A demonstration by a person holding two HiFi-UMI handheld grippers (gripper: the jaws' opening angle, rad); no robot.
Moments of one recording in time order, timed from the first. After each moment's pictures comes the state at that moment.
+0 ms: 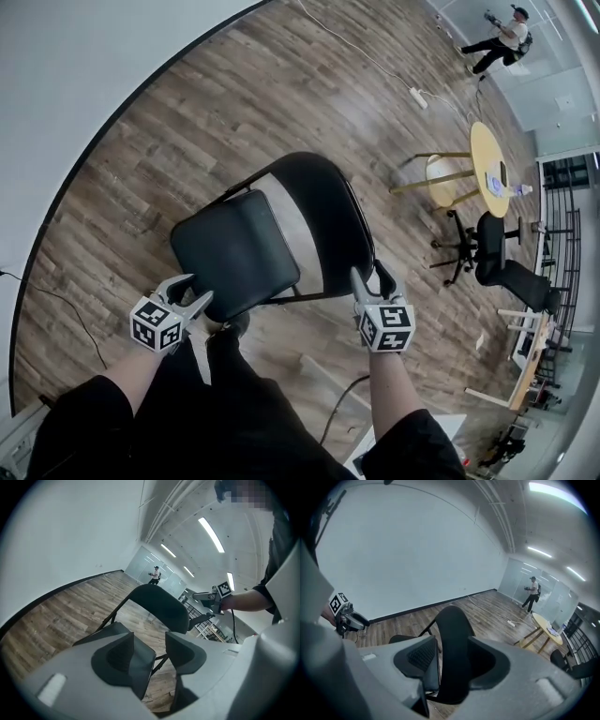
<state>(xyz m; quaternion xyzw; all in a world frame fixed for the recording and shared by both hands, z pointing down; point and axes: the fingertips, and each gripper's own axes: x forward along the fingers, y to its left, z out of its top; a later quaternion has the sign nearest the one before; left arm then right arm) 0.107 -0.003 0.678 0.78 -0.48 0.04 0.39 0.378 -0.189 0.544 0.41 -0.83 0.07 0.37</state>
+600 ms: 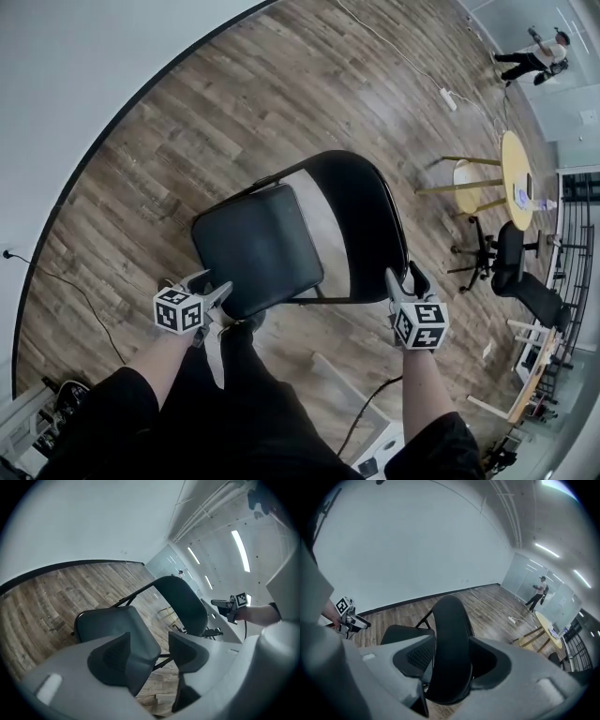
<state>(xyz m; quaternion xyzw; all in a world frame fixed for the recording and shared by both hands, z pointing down) 0.095 -0.001 0.767 0.69 -0.51 0.00 0.51 0.392 -0.219 0.572 0.39 -0.81 0.07 0.43</state>
